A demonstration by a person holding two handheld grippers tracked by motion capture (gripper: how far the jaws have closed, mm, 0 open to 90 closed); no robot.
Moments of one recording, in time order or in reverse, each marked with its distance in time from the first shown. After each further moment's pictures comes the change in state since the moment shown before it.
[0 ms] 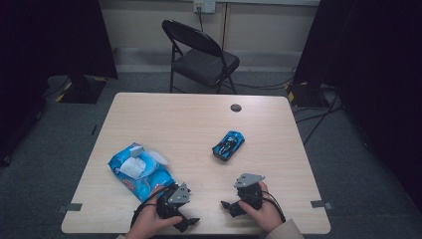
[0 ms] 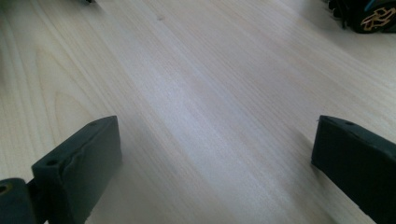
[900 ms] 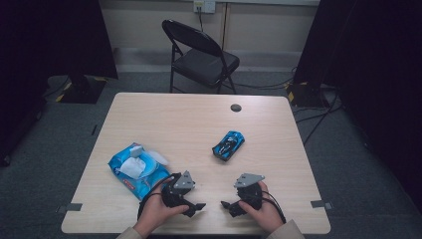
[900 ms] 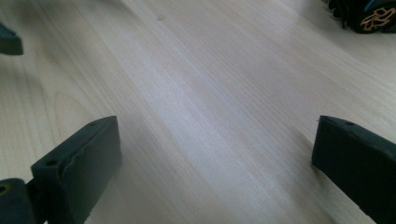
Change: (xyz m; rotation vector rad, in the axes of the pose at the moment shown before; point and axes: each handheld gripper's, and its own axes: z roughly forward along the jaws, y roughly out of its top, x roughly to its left) left arm 0.021 0.034 0.001 -0.030 0.046 -0.130; right arm 0.000 0.000 0.000 0.000 -0.002 0.002
